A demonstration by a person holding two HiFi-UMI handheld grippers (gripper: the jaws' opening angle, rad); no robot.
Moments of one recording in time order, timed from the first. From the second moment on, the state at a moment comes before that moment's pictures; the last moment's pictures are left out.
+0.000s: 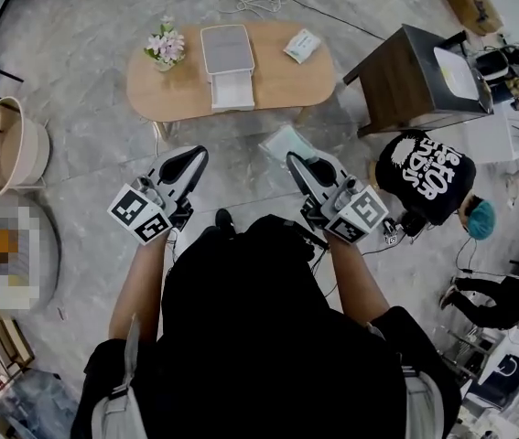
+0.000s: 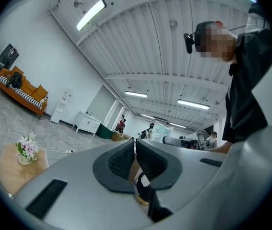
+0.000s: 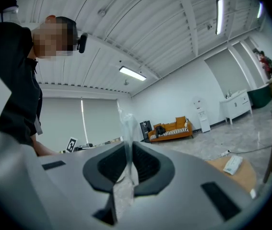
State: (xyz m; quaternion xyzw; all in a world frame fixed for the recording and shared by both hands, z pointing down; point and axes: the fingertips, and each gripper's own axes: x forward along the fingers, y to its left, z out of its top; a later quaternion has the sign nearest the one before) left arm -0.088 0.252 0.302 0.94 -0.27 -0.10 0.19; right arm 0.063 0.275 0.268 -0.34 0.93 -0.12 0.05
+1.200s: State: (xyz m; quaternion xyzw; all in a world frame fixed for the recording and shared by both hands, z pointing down) left arm -0.055 -0.034 0.323 0.91 -0.34 -0.09 0.22; right arm 0.100 -0.059 0.315 -0.27 0.95 -0.17 -0.01
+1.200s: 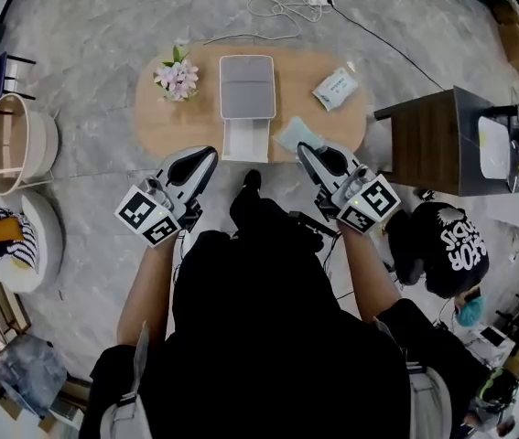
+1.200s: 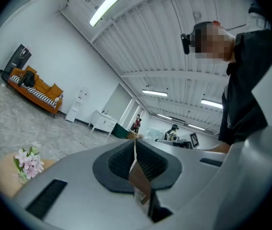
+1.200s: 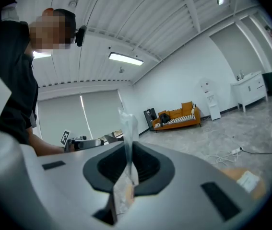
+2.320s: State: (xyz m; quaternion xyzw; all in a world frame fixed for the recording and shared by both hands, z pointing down) left arm -0.081 -0.154 0.585 0.87 -0.35 0.02 0.34; right arm 0.041 -0.148 0.627 -0.18 0.89 -0.39 -0.14
